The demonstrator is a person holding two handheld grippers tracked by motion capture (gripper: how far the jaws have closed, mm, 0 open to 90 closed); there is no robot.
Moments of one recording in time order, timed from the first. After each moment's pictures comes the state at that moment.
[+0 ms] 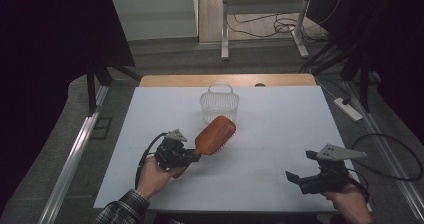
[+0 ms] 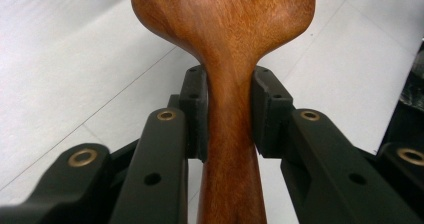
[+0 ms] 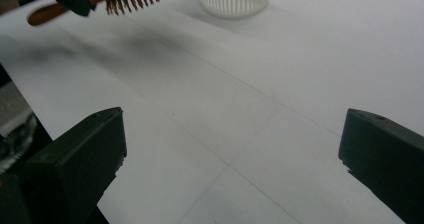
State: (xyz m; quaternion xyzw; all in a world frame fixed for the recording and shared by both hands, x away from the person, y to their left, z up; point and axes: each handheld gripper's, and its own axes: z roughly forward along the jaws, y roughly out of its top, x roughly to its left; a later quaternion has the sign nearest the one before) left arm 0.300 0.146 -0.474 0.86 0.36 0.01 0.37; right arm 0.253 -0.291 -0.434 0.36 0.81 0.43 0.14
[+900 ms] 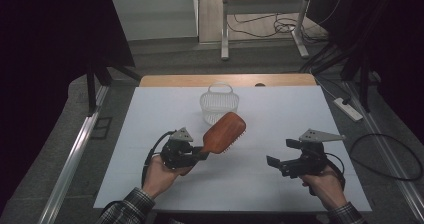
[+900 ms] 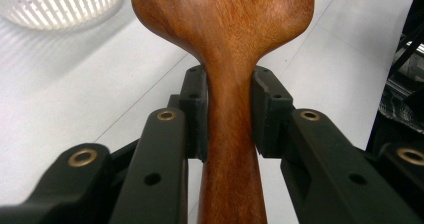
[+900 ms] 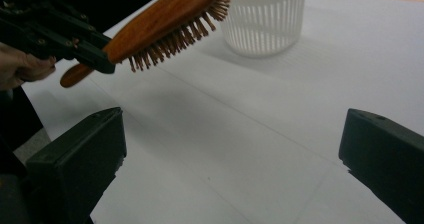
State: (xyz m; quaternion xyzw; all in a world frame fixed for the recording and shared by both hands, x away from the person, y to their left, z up) left arm 0.296 0.129 -0.462 0.85 0.32 0.04 0.40; right arm 0.284 -0.247 -0.427 0.38 0.78 0.48 0.09
